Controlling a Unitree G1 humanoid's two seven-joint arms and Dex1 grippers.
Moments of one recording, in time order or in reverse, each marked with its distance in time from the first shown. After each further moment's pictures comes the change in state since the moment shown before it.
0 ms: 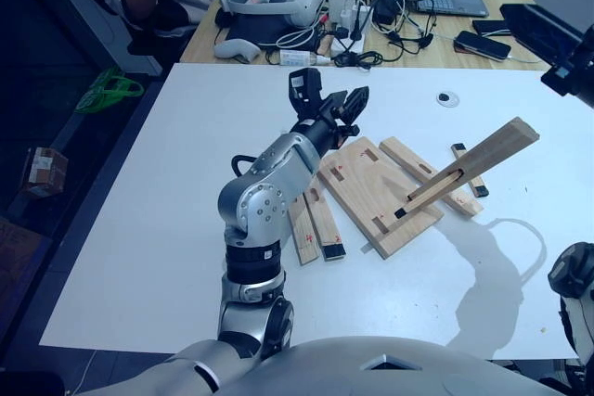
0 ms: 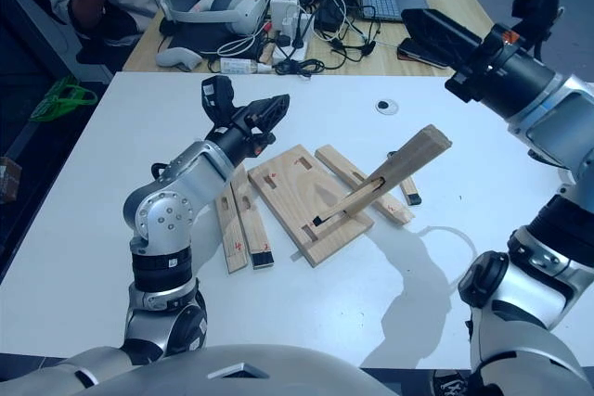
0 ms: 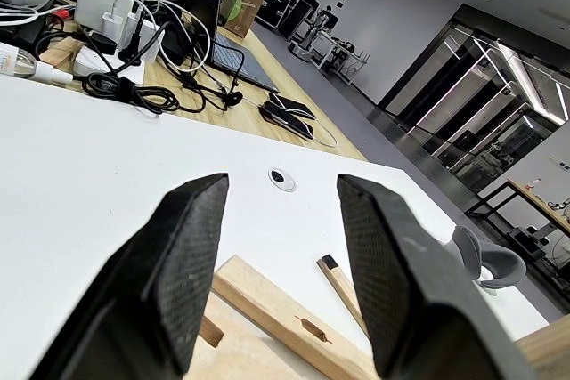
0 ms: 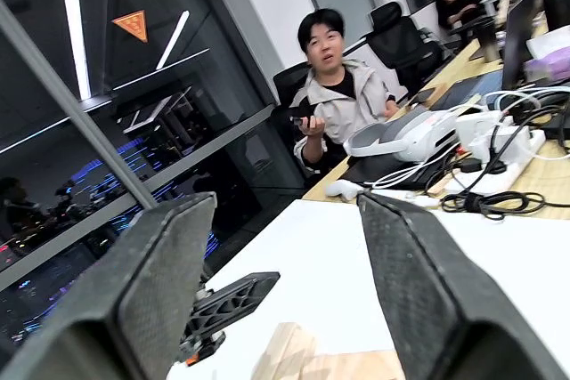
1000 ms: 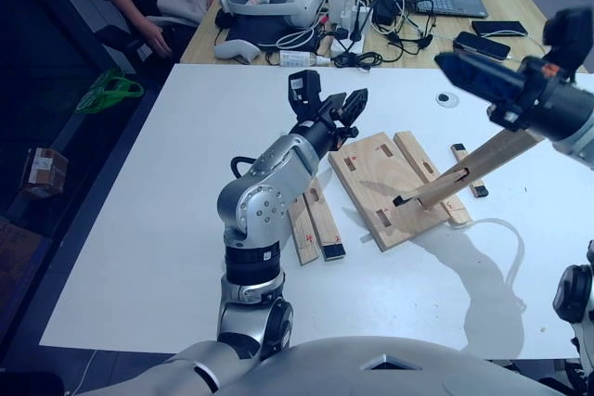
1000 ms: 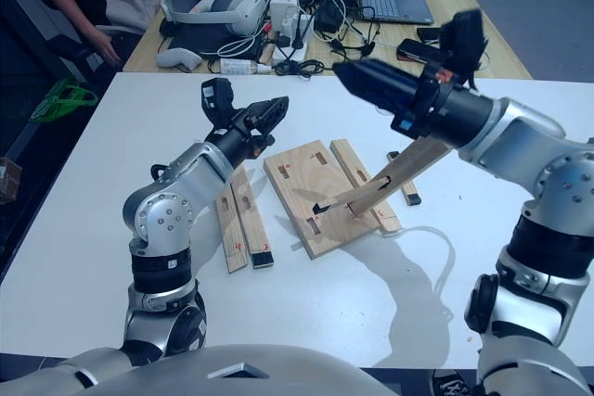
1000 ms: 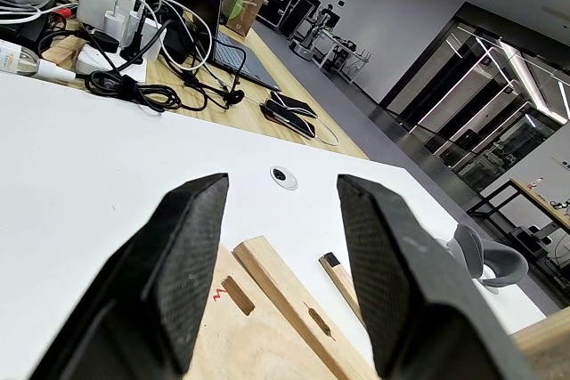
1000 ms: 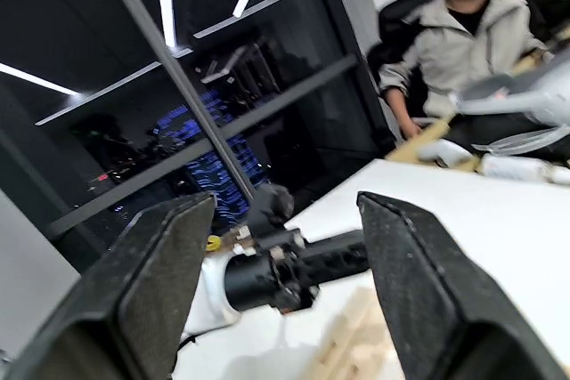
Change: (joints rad) left arm 0.007 0.003 -0.001 -0.003 0.001 0.003 -0.001; right arm 0.086 -0.035 0.232 -0.138 0.313 -0.134 0.005
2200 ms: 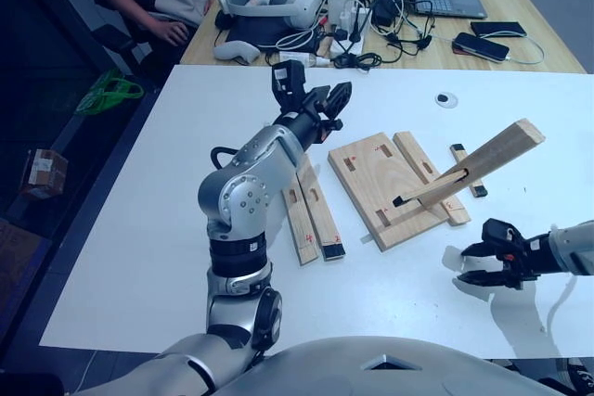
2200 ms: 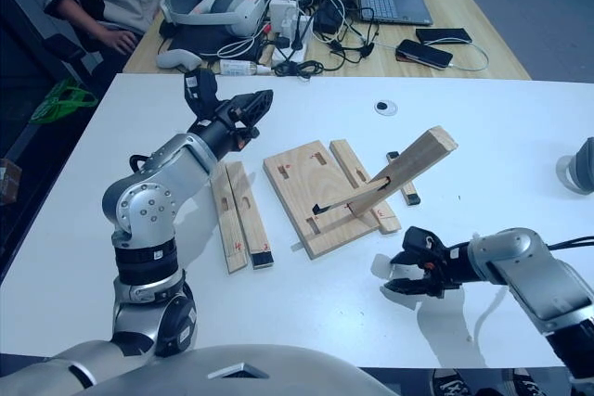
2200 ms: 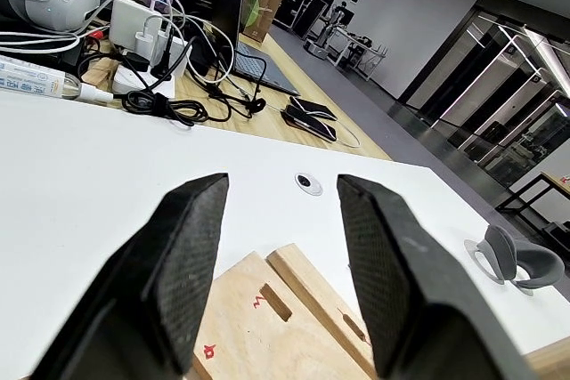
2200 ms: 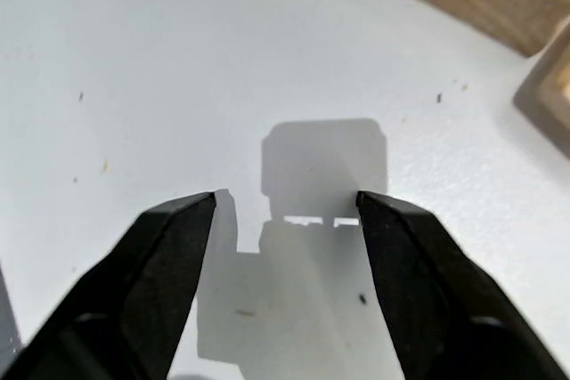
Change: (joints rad) left arm -0.047 0.086 0.060 -0.001 -0.001 0.055 -0.007; right arm 0.638 -0.426 0.522 0.029 -1.178 -0.513 0.768
